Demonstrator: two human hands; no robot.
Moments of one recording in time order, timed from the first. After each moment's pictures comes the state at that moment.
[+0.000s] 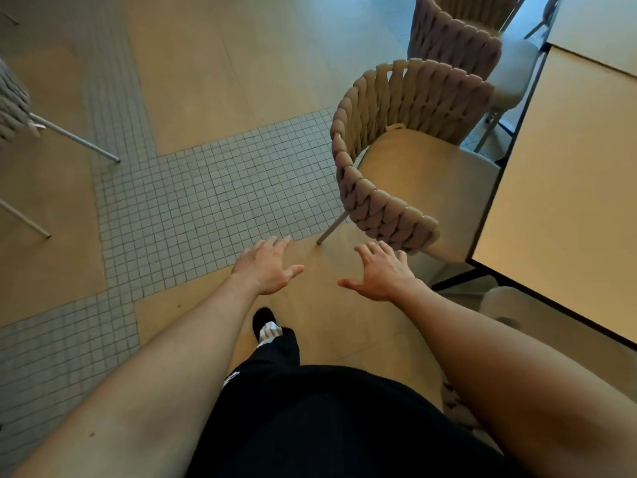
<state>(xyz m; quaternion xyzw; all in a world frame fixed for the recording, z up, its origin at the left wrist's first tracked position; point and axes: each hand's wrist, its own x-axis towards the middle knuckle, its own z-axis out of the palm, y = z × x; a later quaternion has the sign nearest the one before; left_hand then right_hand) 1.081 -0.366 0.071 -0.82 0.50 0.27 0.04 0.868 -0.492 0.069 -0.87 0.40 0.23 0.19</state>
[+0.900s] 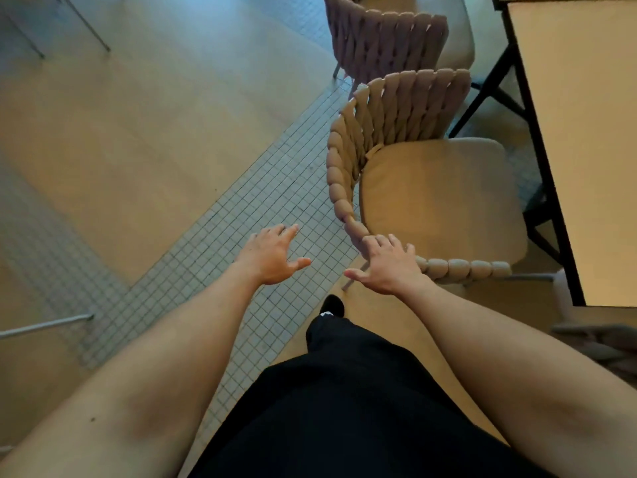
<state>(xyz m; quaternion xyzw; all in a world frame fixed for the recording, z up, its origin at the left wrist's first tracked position) 1.341 -0.684 0.060 -0.63 0.73 0.23 0.14 1.084 -0.684 0.040 -0.73 0.61 0.15 0.27</state>
